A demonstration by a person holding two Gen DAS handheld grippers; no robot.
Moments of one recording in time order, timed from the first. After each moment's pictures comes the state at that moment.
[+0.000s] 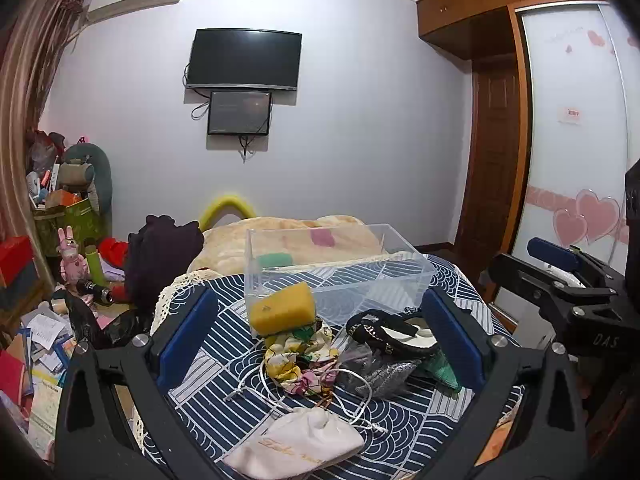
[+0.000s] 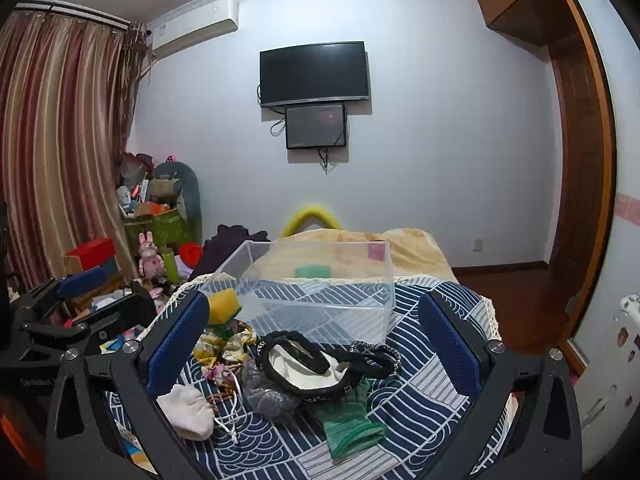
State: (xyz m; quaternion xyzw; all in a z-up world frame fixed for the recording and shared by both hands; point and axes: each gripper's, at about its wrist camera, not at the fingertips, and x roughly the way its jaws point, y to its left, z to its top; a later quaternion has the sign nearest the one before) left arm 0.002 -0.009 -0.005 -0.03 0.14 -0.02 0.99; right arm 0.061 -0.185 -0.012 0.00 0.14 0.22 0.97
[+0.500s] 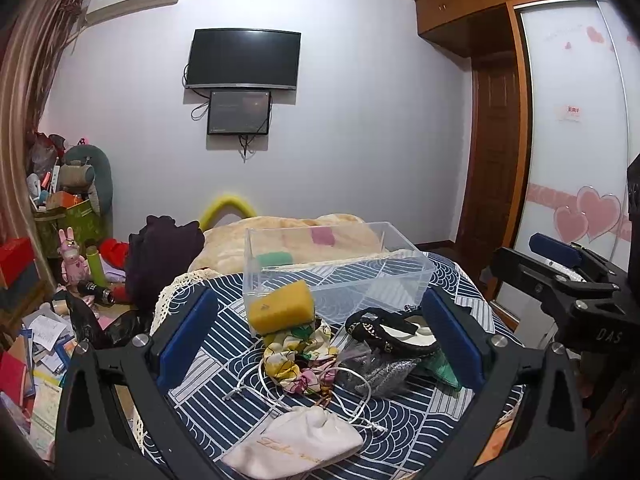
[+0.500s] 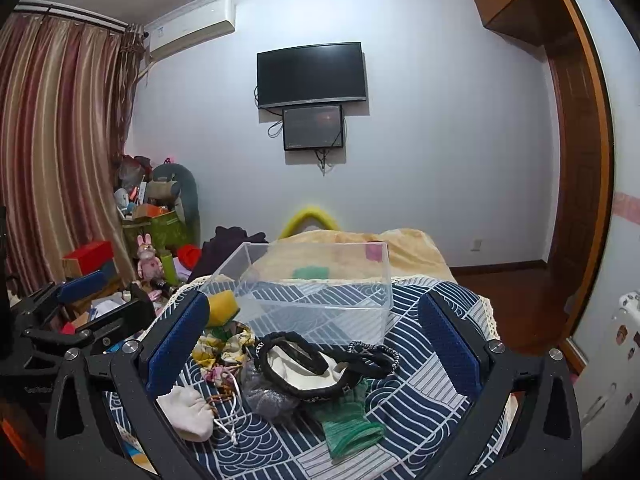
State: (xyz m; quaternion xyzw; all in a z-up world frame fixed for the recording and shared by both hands) left arm 0.001 -0.011 -0.005 -0.03 0.14 -0.01 0.99; right arm 0.061 -0.188 -0.010 0.00 0.13 0.21 0.97
